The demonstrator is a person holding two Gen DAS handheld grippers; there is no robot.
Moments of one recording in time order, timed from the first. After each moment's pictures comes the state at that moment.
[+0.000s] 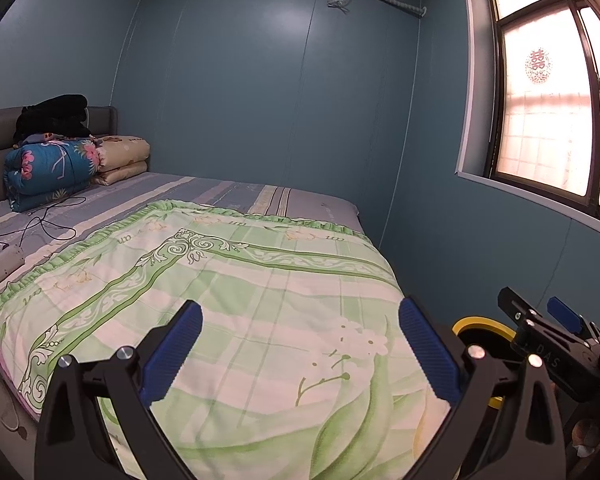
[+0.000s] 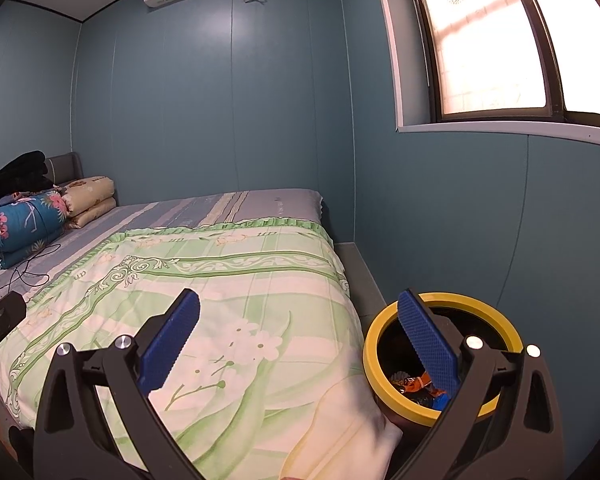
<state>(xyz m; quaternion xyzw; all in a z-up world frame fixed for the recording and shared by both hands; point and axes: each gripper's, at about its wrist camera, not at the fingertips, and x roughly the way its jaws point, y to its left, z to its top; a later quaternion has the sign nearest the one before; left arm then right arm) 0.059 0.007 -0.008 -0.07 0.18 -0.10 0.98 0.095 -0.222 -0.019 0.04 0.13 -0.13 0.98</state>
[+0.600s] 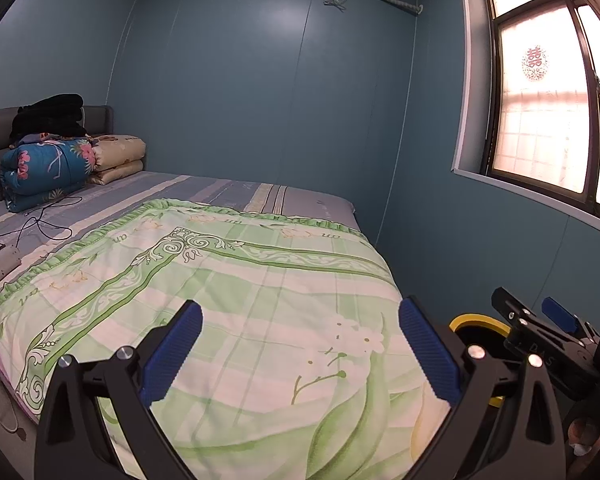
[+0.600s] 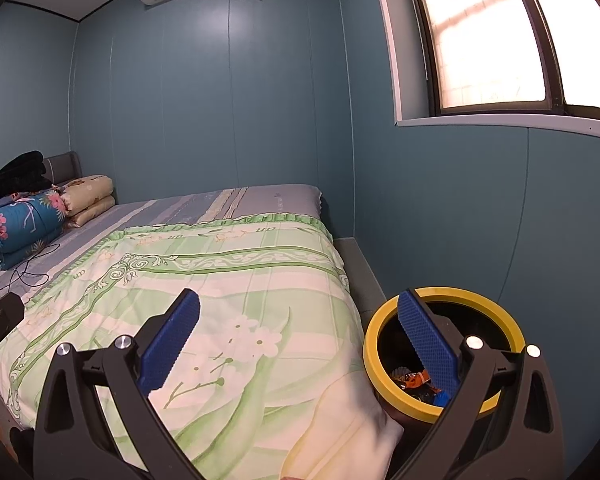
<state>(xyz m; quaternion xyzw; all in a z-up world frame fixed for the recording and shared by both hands) 0.061 0.003 -0.010 -0.07 0.18 -0.10 0.98 0.099 -0.226 -0.024 0.05 0.14 -0.13 0.98</state>
